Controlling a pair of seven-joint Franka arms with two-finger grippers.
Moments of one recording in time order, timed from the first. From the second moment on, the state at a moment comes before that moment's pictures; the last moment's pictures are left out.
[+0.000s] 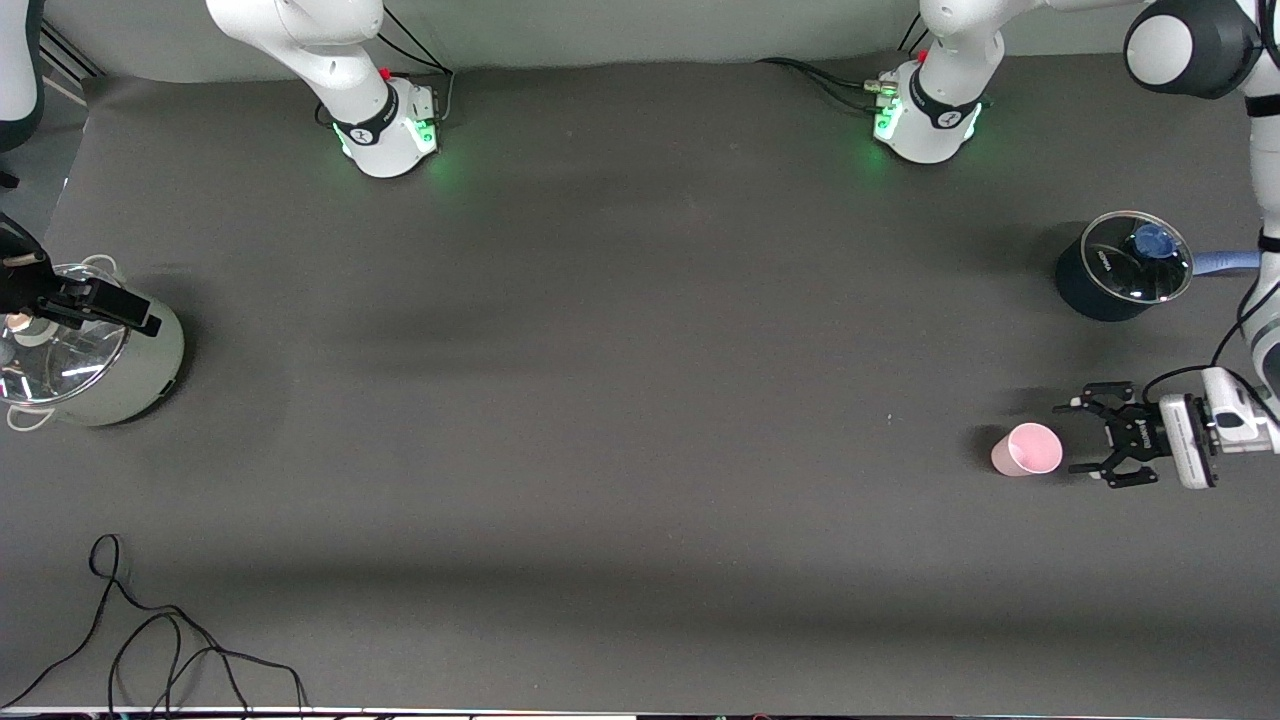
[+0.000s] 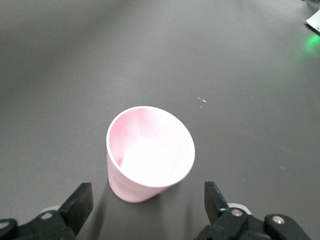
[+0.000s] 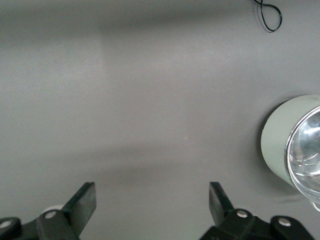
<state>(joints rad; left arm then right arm) 0.42 0.82 0.00 -1.49 -0.79 1.77 1.99 -0.06 0.01 -0.06 -1.67 0.01 1.67 0.03</state>
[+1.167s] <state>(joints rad) 0.42 0.87 -0.04 -1.46 -0.83 1.78 2.11 -0.06 0.01 -0.06 -1.67 0.01 1.67 0.03</state>
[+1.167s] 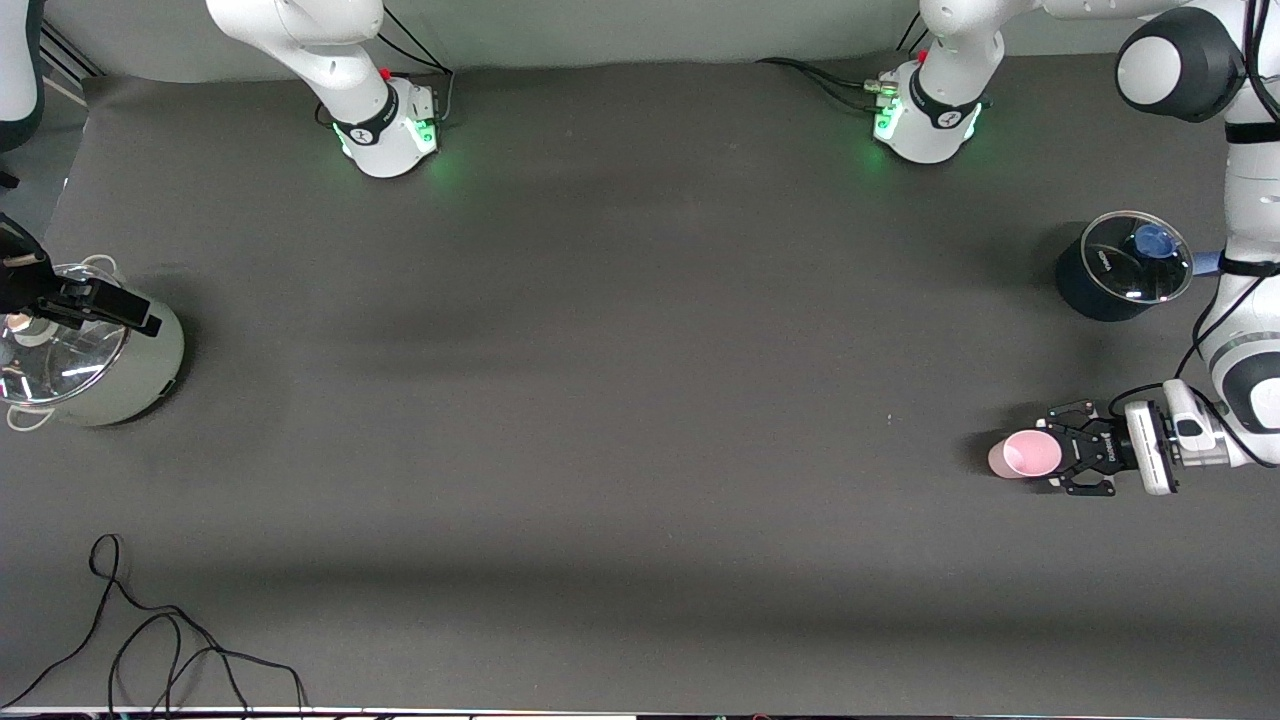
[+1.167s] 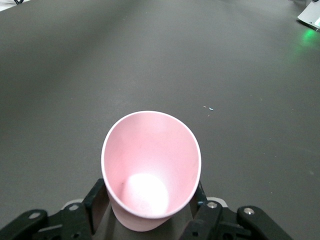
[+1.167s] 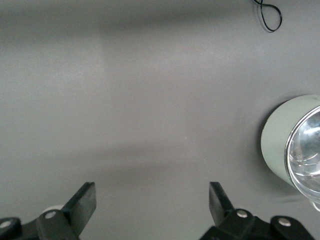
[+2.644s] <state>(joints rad) 0.07 0.87 -0.48 -1.32 -0.85 2.46 1.51 -0.06 0.03 -0.06 -1.65 0.01 1.67 0.03</state>
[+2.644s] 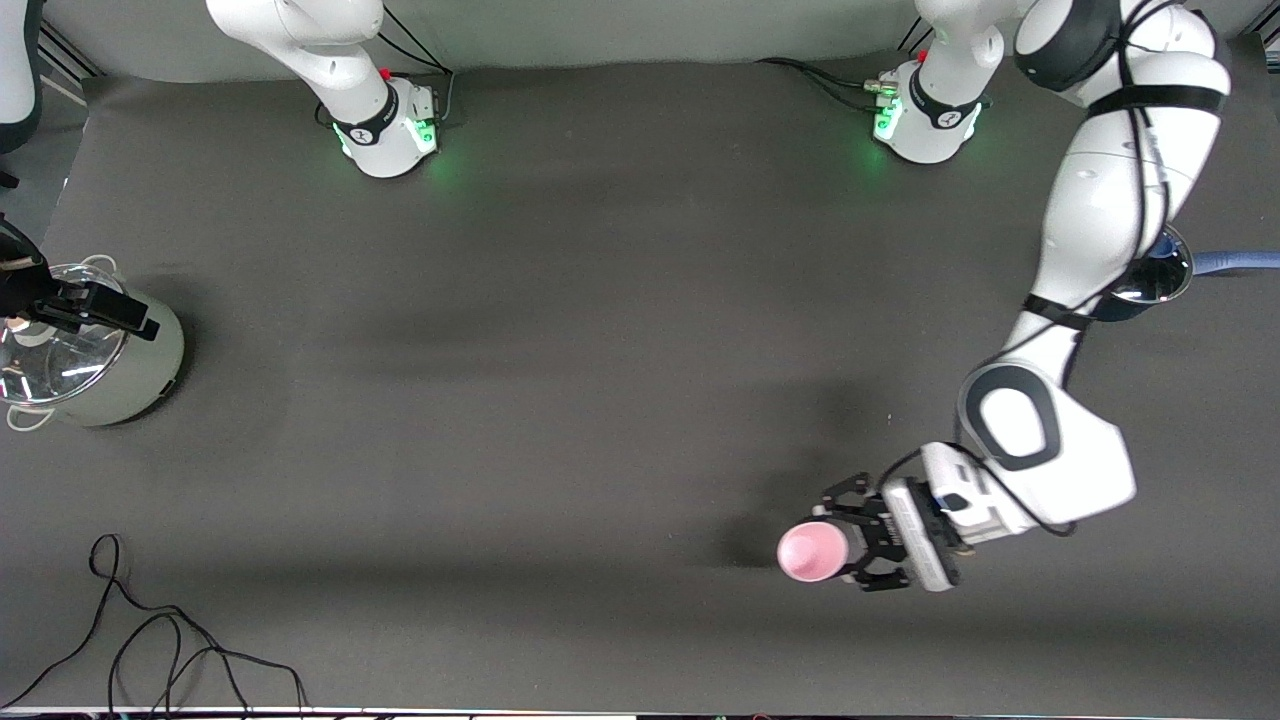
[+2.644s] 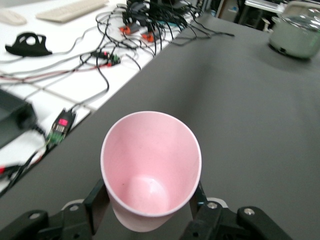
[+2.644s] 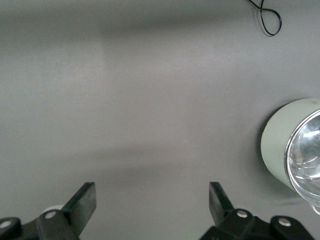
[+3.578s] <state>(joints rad) -0.35 0.87 -0.52 -1.26 -0.84 3.05 1.14 -0.03 0.04 -0.04 -1.65 0.01 1.67 0.03</state>
